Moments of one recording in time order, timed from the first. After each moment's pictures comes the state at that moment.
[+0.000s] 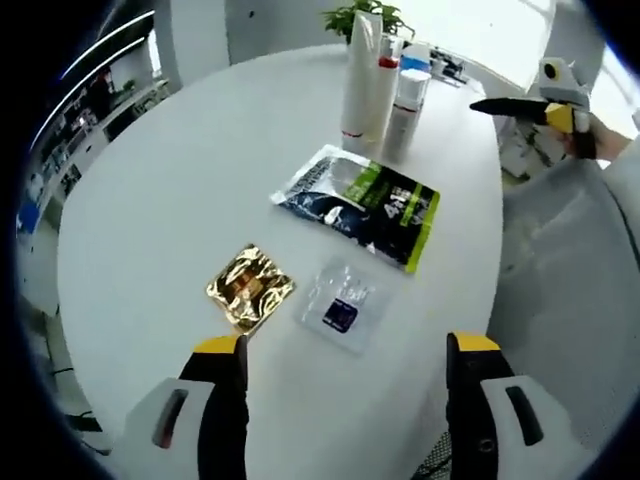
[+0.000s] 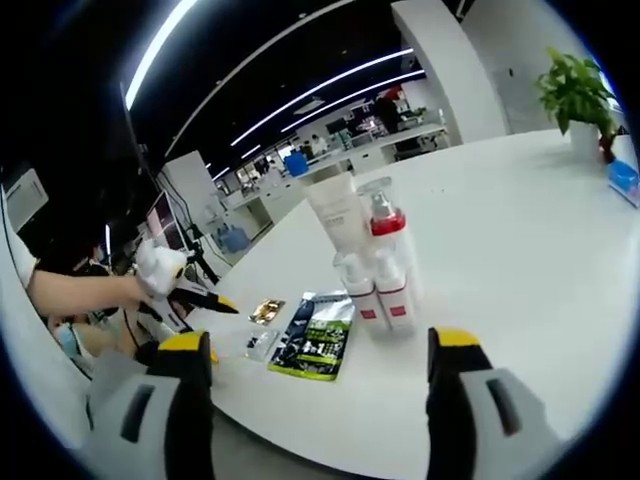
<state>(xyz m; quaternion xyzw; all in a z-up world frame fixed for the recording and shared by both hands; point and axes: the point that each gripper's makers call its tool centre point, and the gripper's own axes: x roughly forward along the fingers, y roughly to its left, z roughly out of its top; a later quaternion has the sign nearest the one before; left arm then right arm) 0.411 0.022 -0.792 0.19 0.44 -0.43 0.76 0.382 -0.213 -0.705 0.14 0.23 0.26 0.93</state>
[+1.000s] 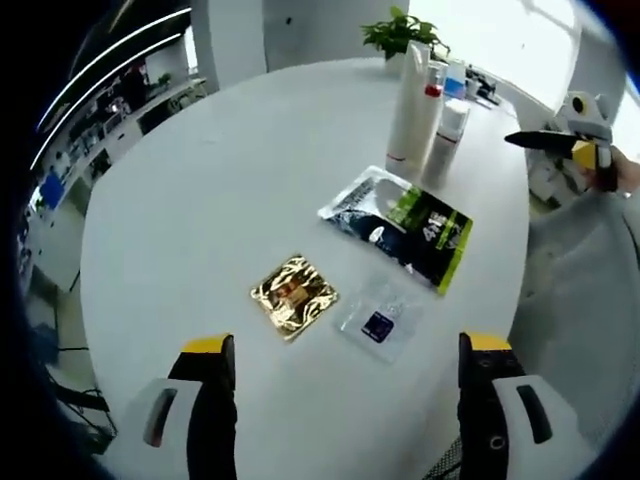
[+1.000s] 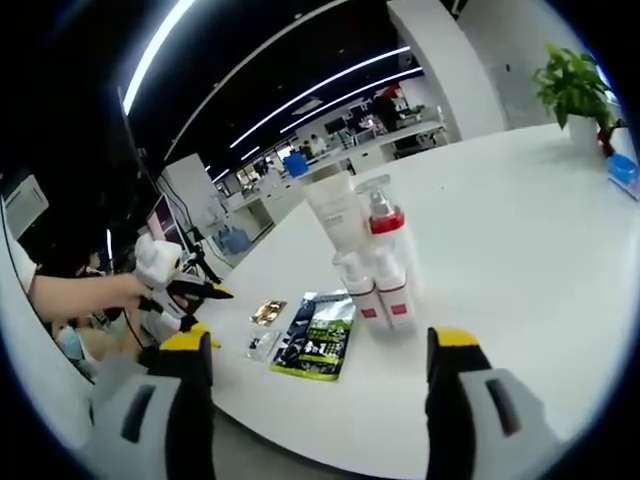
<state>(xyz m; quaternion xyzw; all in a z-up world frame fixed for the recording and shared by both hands) 0.442 0.032 -0.775 0.18 0.43 -0.38 0.80 0.382 -0.213 -0.705 0.16 0.23 0.26 0.93</state>
